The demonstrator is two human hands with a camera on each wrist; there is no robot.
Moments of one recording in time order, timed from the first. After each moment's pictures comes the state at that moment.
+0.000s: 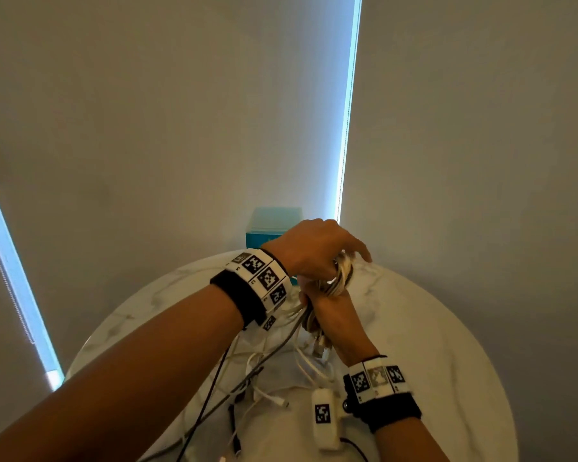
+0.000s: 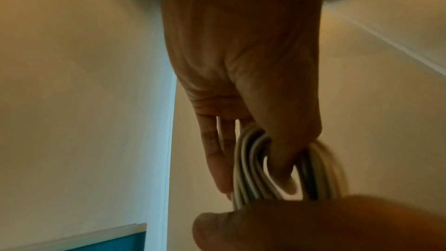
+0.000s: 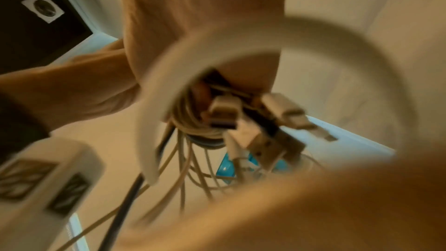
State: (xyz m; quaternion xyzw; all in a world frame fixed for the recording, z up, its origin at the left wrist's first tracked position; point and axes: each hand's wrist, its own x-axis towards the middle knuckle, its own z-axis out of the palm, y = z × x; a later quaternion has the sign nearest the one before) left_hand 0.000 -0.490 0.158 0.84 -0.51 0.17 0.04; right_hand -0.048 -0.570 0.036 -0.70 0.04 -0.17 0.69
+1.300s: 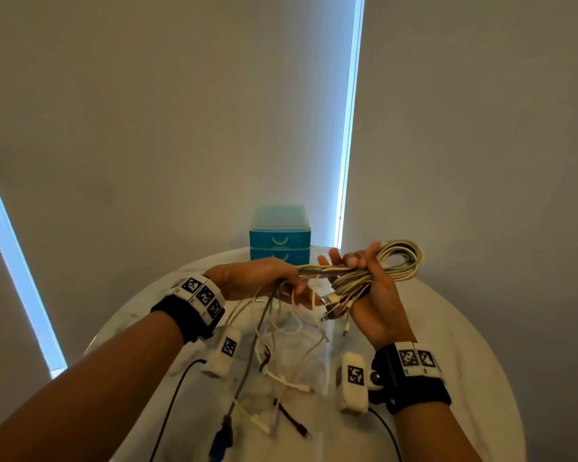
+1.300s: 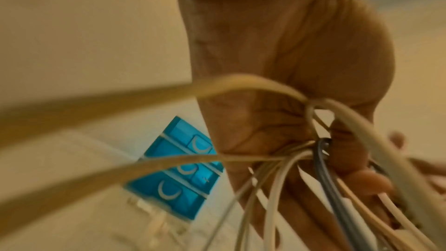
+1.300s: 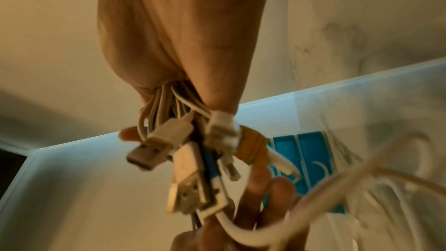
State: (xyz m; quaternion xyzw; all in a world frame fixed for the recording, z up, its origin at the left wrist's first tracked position) left_hand 0.029 -0.405 0.098 0.74 -0.37 -0.31 0.48; right_hand -0.053 -0.613 0.056 -0.32 -0.12 -0.11 0.93
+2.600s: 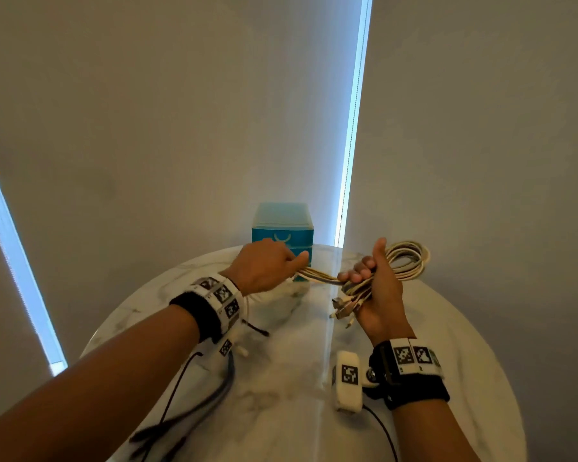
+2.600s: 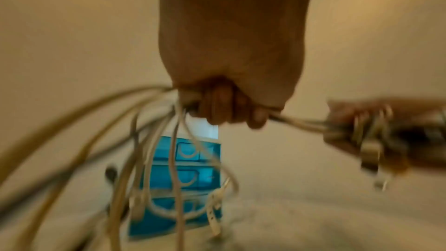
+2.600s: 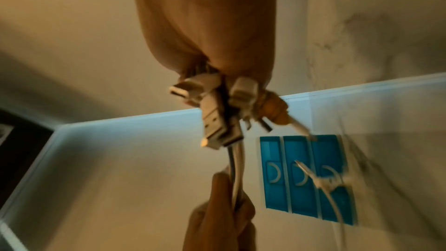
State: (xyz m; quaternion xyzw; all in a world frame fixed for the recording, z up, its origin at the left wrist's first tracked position) left_hand 0.040 -0.416 0.097 0.94 -0.31 0.11 0.13; right_hand -0.040 -0.613 0.058 -0.35 0.05 -0.19 0.92
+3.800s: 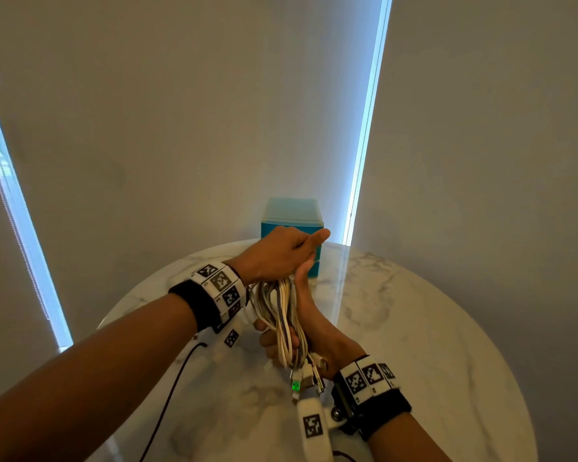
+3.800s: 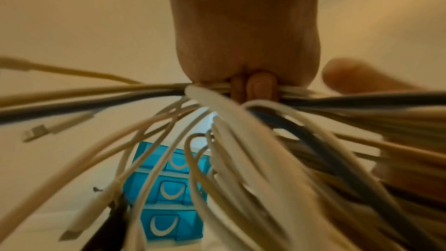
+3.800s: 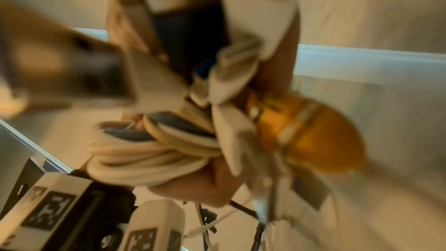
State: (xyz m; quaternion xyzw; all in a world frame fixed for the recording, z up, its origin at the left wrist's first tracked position) left_hand 0.036 -0.416 0.104 0.85 -0.38 0.08 0.36; right_hand -0.040 -0.510 0.019 -0.54 0.05 0.25 0.80
